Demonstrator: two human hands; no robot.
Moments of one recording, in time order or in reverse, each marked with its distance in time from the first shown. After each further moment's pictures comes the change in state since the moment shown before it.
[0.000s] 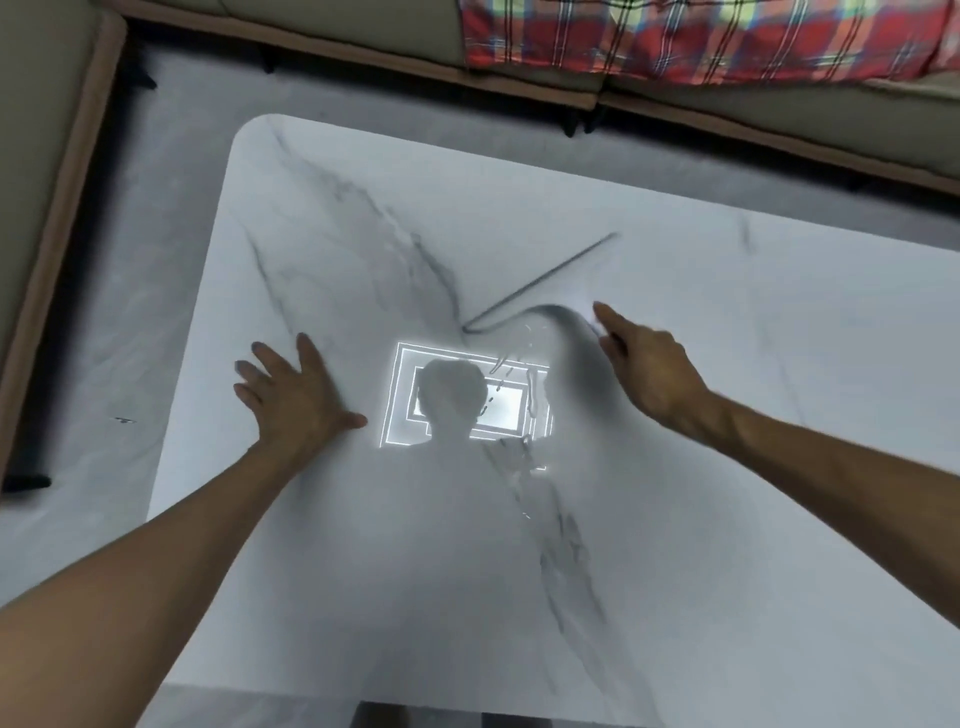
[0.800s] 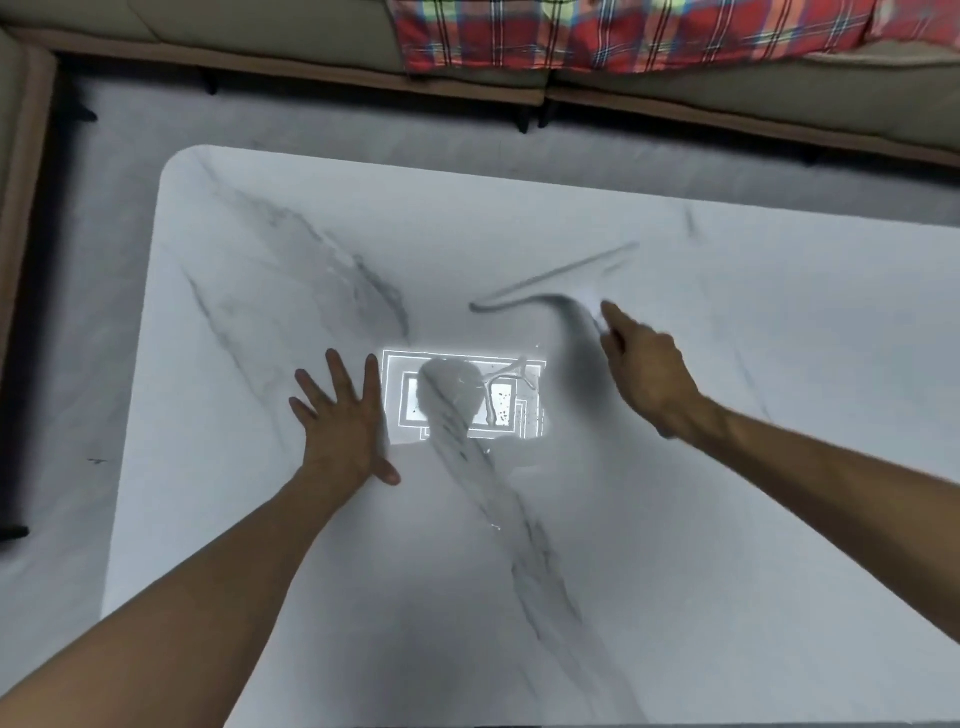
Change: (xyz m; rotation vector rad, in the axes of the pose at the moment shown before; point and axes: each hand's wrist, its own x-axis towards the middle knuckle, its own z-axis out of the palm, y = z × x) left_hand -0.016 0.075 0.026 0.242 -0.166 0.324; right_hand -0.006 0.039 -0.018 0.153 0.107 0.169
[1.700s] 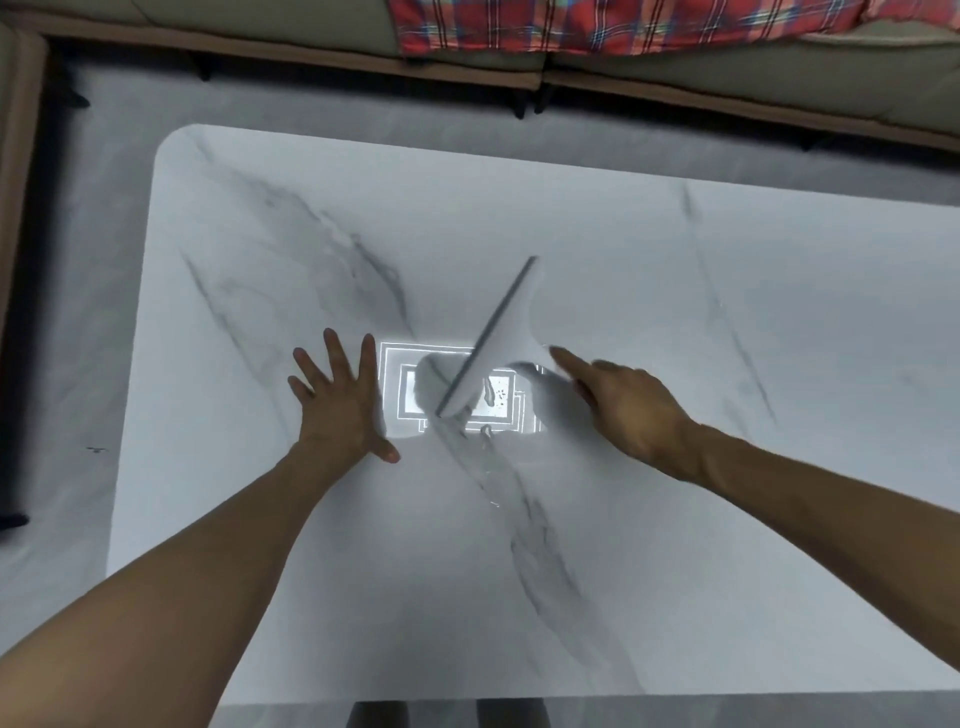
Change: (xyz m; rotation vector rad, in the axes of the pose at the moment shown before) left_hand -0.007 -0.004 -0.001 0.012 0.038 0.049; right_hand -0.043 0.023 0.029 -0.337 -0.237 -0.315
